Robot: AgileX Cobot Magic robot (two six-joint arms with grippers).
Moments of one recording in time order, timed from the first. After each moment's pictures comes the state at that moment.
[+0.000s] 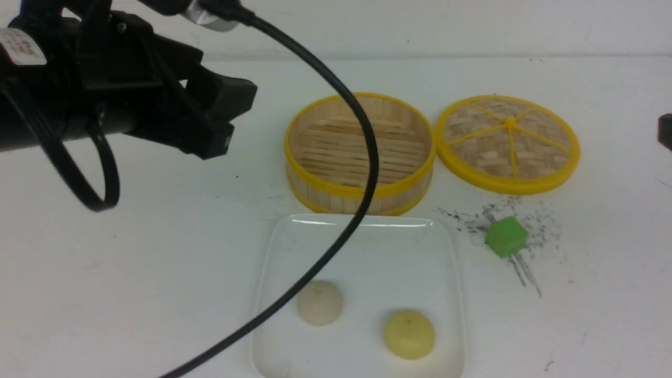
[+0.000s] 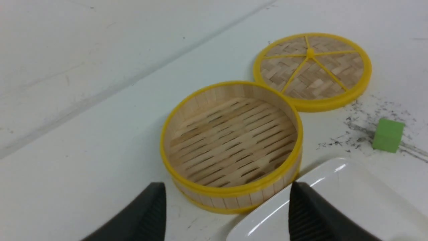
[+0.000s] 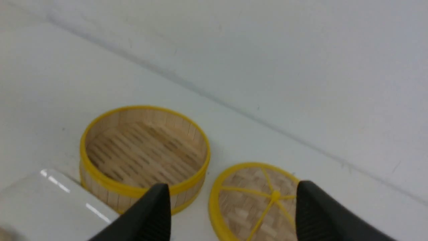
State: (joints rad) right arm 0.31 0.65 -0.72 0.20 0.28 -0.40; left arm -0.43 1.08 -1.05 -0.24 0.45 0.49
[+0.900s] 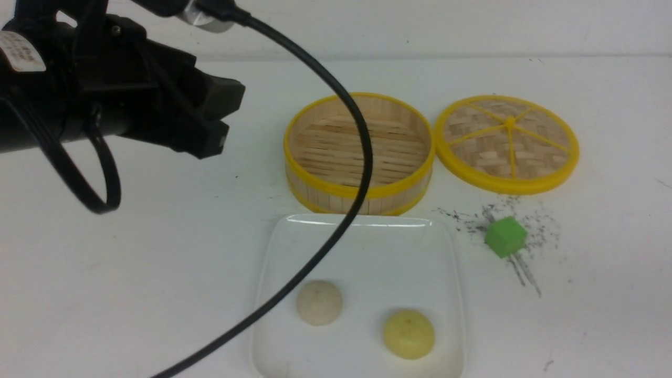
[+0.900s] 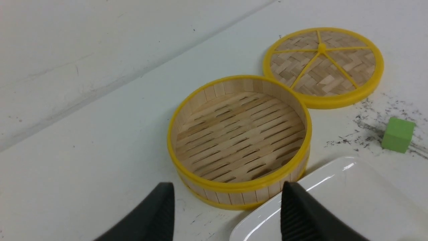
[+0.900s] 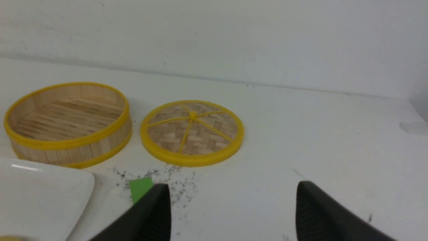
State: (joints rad) right arm 0.31 0.10 -0.66 -0.24 0.87 0.19; left arm -0.43 1.08 -1.05 -0.20 0.44 0.43
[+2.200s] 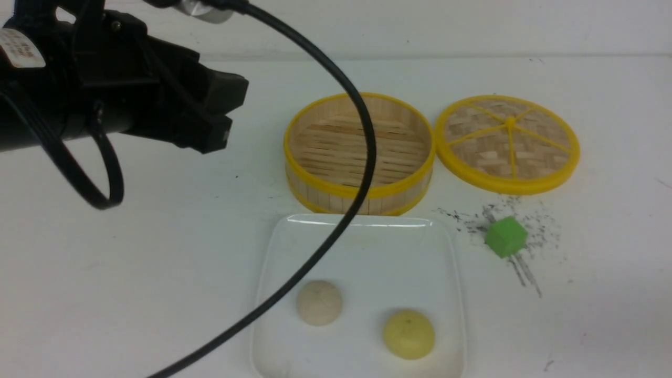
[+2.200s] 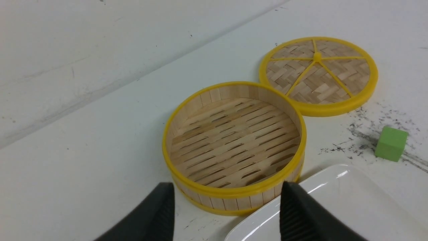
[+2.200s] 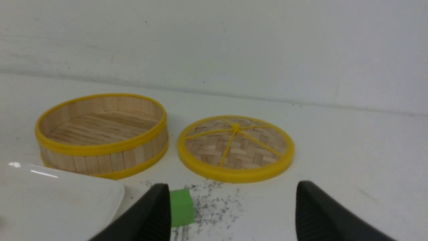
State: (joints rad) right arm 0.31 0.01 -0.19 -0.32 0.35 0.38; left arm -0.43 1.08 -1.05 -0.22 0.43 0.43
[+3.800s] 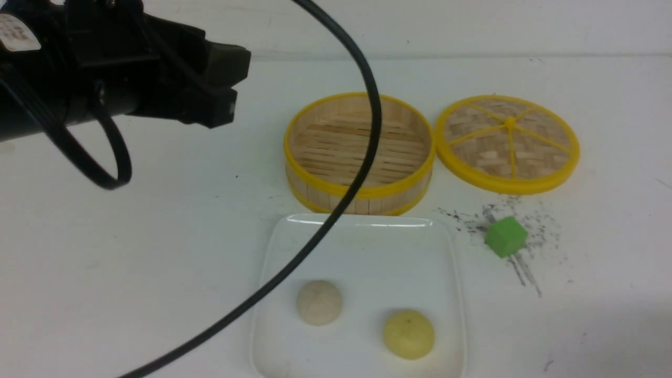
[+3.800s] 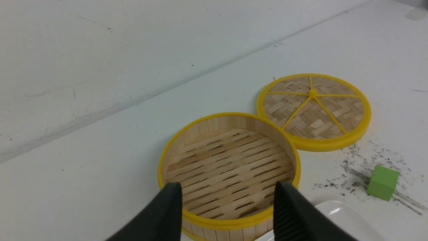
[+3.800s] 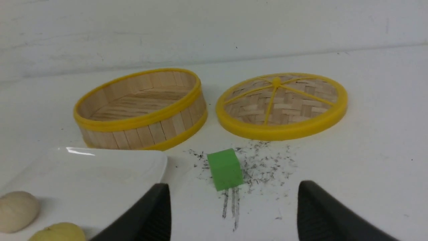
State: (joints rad) right arm 0.31 0.00 0.02 -0.23 0.15 0.45; left arm -0.43 1.08 -1.05 -0.29 0.35 0.43
